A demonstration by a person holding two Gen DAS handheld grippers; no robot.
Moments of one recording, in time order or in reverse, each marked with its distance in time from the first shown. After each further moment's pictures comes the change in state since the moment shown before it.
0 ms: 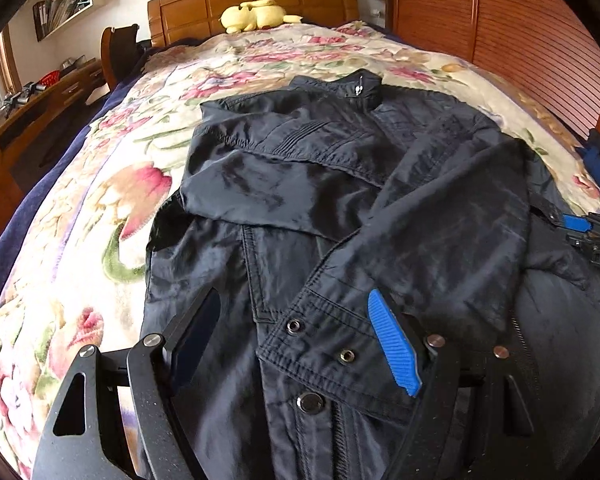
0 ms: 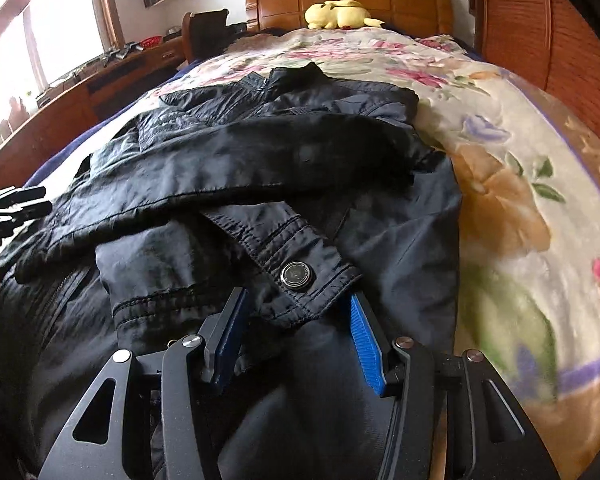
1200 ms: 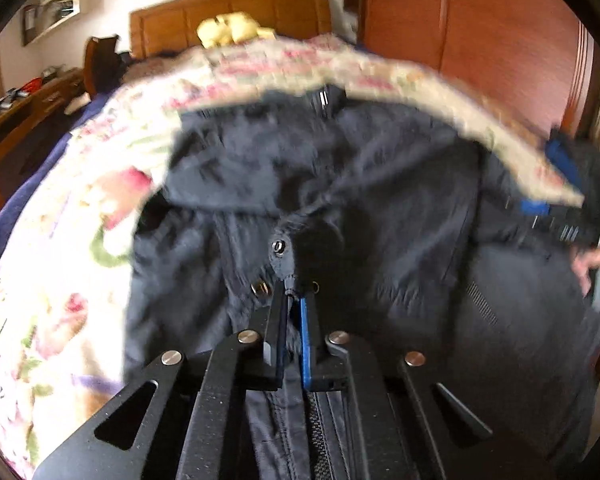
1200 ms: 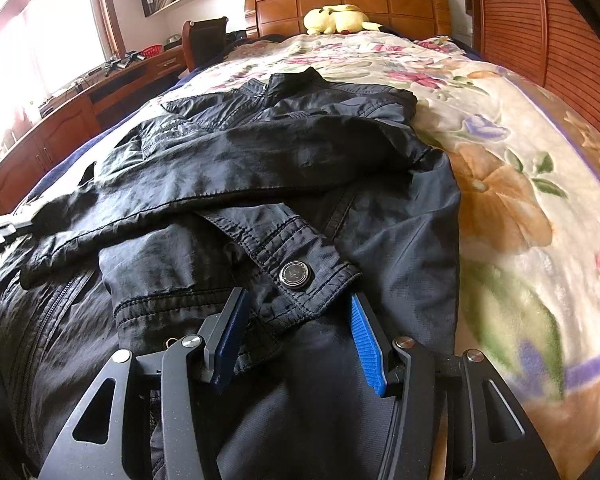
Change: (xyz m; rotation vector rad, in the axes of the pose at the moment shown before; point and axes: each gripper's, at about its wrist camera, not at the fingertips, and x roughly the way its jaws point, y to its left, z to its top) left arm -0.043 0.000 -0.023 -0.001 -0.092 -0.122; right arm -0.002 -0.002 -0.007 0.013 -0.022 0.008
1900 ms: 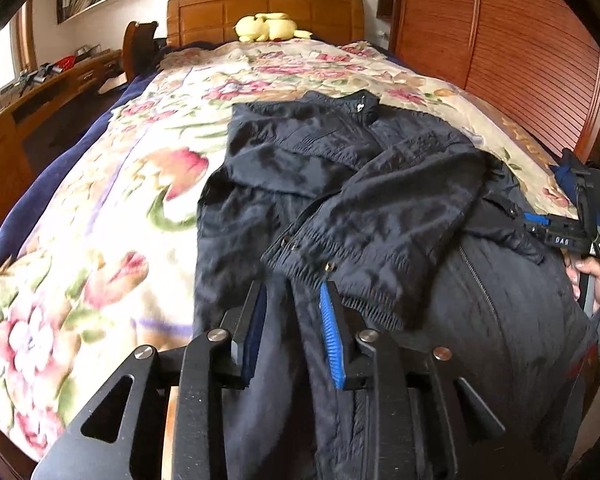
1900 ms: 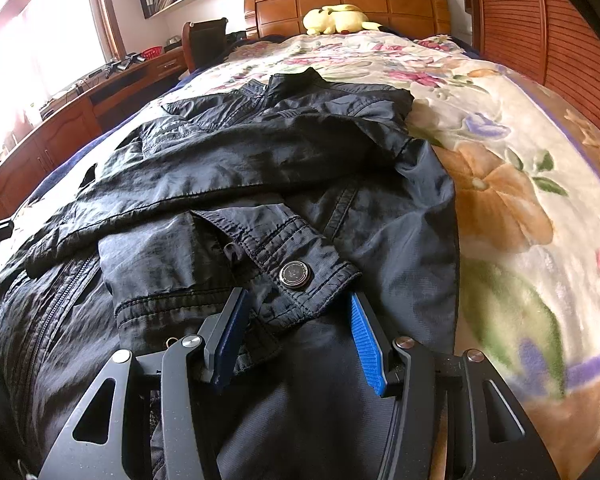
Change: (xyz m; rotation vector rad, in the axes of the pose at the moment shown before) left arm -0.040 0.029 -0.026 -0.078 0.040 0.076; right arm -0.001 -0.001 0.001 0.007 0.006 0.008
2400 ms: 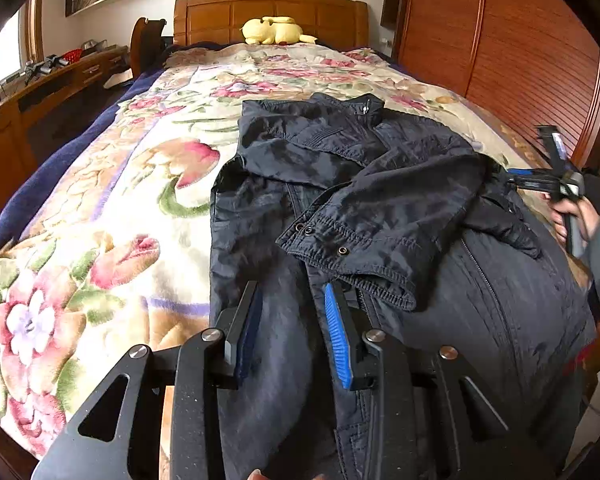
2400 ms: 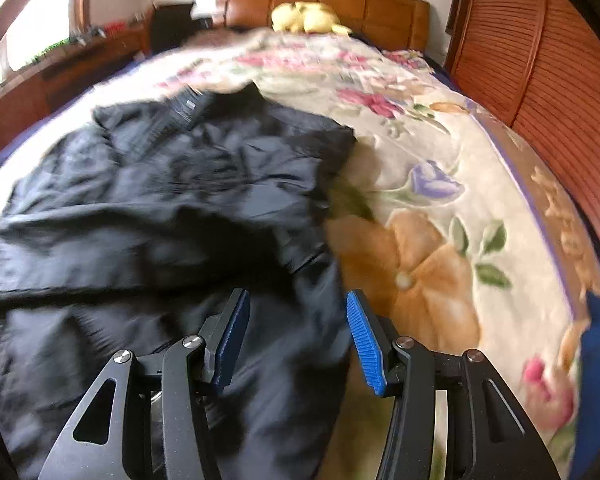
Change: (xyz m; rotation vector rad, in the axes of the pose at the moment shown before) left arm -0.006 0.017 -0.015 -0.029 -0.024 -0.031; right arm 0.041 -0.027 0.088 -0.102 0.056 -0.269
